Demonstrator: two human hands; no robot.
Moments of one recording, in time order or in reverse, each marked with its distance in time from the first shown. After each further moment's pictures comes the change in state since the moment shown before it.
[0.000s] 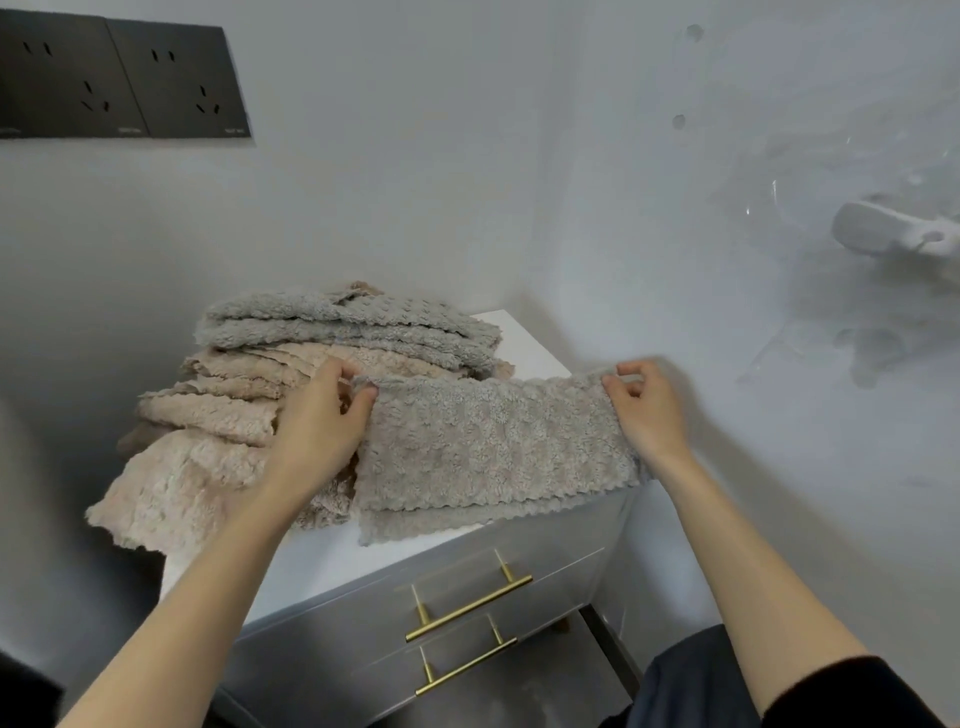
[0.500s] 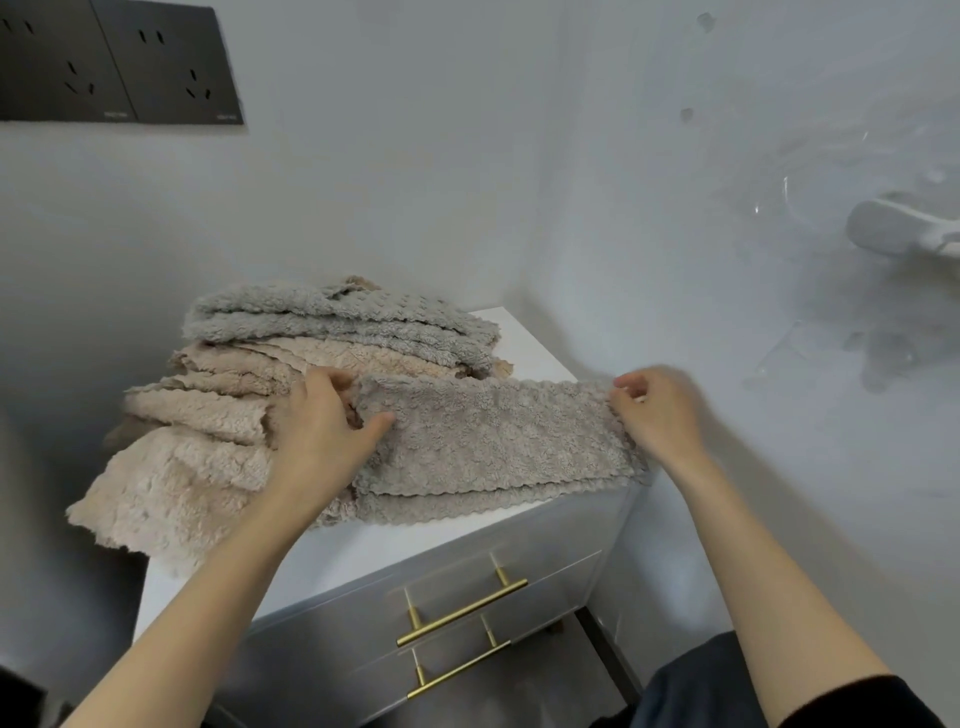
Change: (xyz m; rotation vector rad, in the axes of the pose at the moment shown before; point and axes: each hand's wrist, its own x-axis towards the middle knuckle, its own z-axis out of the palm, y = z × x) left_hand -0.011 0.002 0.009 -0.003 -0.036 -0.133; right_hand 0.006 0.002 -0.012 -0.272 -0.087 -0.030
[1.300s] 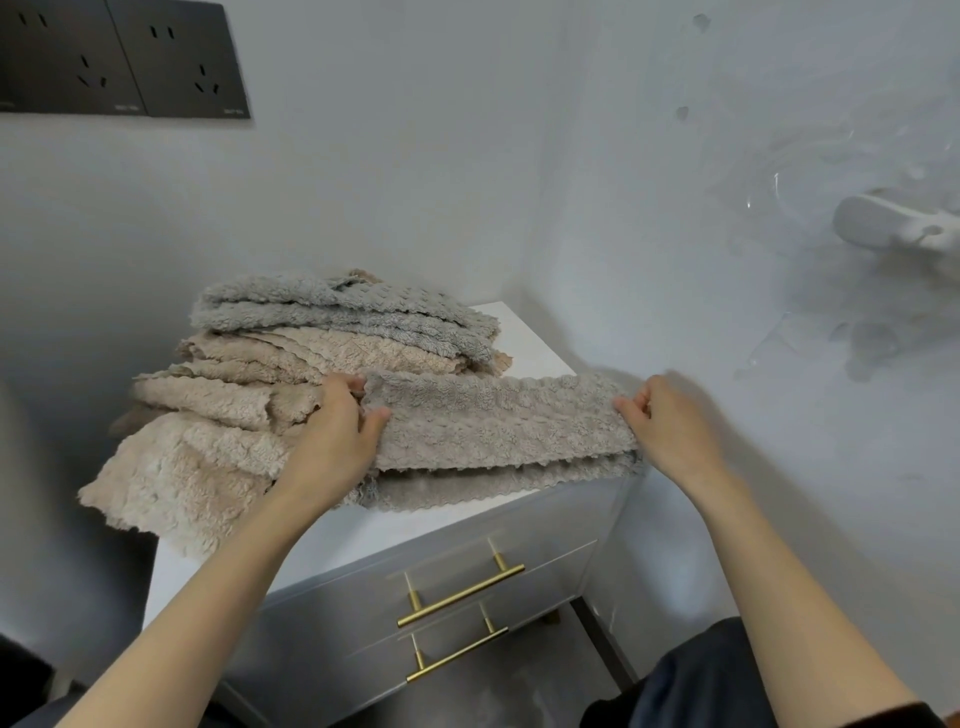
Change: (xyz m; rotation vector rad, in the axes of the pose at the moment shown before) left_hand -0.010 -0.005 0.011 -0.047 -0.118 0.008; right_hand -0.029 0.006 -0.017 -0.209 -0.047 -0.058
